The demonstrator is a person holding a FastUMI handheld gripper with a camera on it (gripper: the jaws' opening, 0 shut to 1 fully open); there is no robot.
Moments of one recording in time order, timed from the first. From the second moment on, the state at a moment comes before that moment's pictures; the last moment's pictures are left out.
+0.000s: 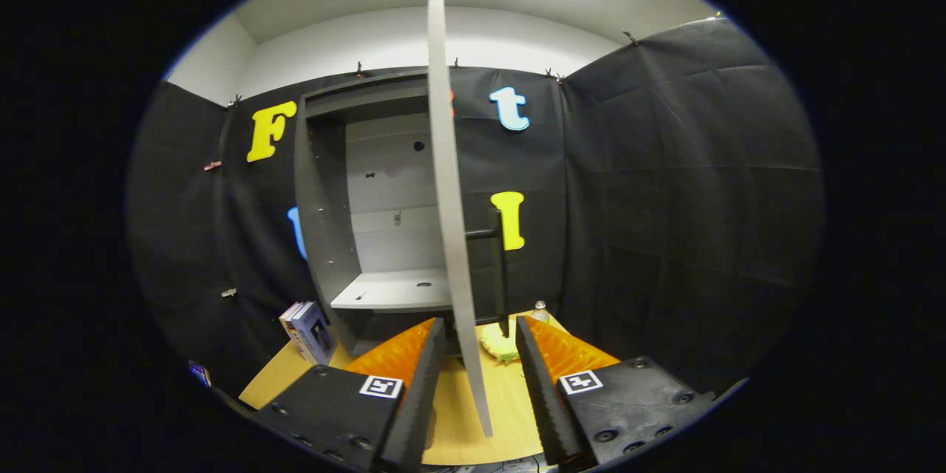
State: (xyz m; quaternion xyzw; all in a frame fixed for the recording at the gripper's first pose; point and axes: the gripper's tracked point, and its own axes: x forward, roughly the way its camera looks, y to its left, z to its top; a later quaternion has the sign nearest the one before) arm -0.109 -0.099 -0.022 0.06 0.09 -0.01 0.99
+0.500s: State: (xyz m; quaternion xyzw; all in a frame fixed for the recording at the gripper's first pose) arm -0.113 0.057 -0.162 0.08 0.26 0.12 0.95
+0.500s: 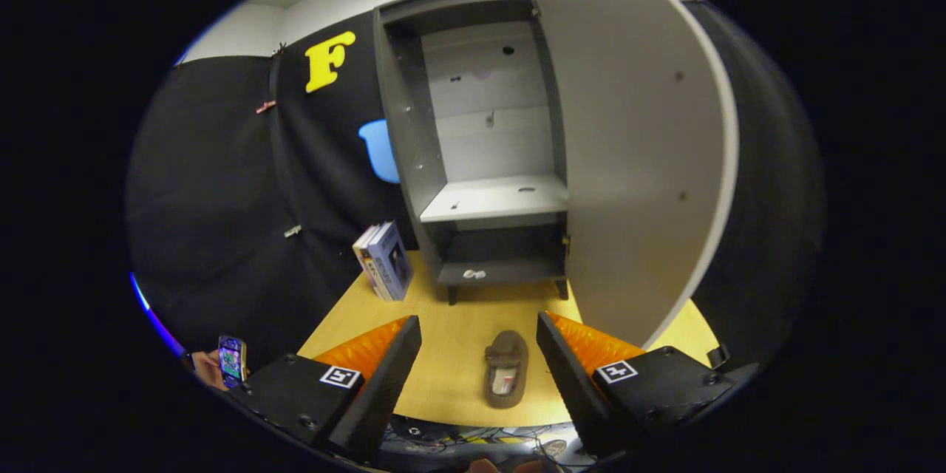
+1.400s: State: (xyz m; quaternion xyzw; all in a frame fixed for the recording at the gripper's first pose) arm -0.074 0.105 -0.460 0.03 0.47 0.09 0.88
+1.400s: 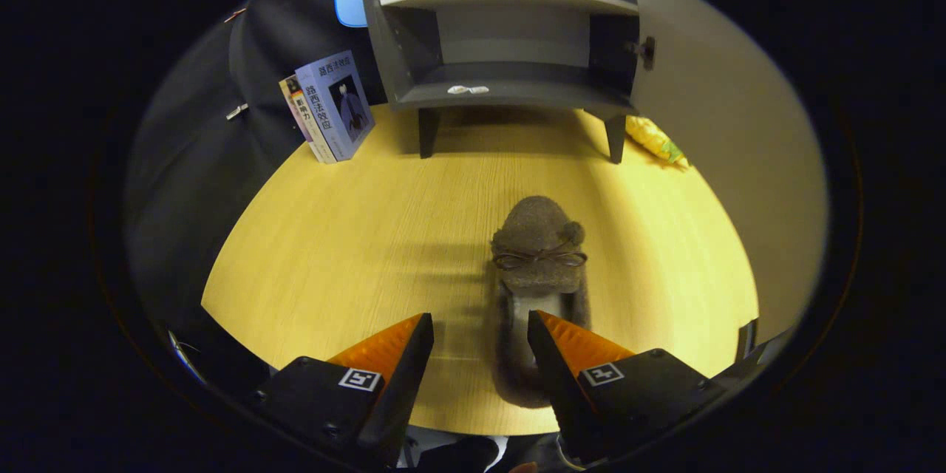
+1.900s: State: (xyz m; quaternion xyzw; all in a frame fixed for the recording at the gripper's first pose) arm 0.006 0.093 -0.508 0.06 0.42 -0.02 0.90
